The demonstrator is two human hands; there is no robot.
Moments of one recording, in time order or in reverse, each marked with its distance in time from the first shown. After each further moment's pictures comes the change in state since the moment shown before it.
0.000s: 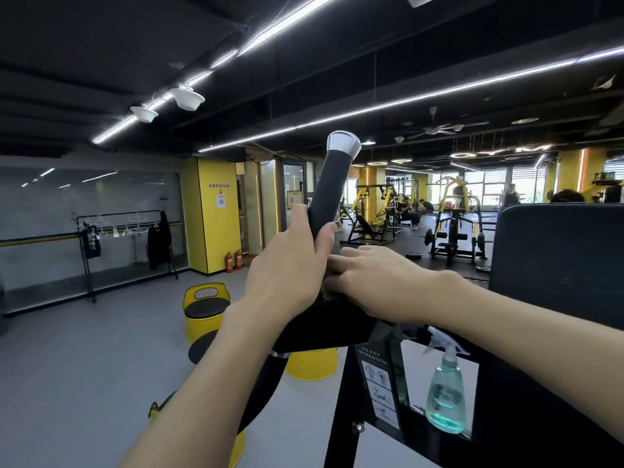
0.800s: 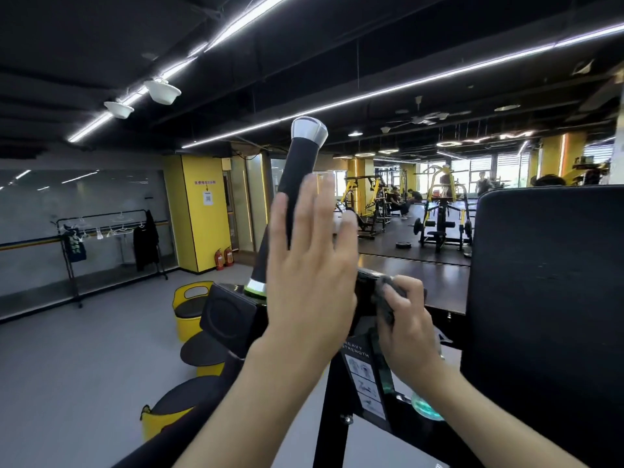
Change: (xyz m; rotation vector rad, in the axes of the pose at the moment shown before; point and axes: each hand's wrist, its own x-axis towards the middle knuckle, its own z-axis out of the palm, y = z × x) left_hand -0.026 0.034 0.051 0.574 0.309 0.393; right_hand -0.072 -0.025 0.141 0.297 0.979 0.567
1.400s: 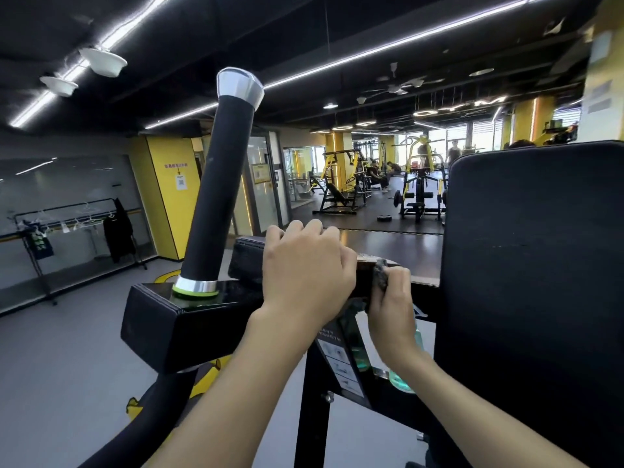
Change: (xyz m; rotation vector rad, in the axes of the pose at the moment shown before) left_hand 0.021 0.032 0.072 -0.107 -0.158 -0.065; right_hand -0.028 0.039 0.020 0.084 0.006 0.726
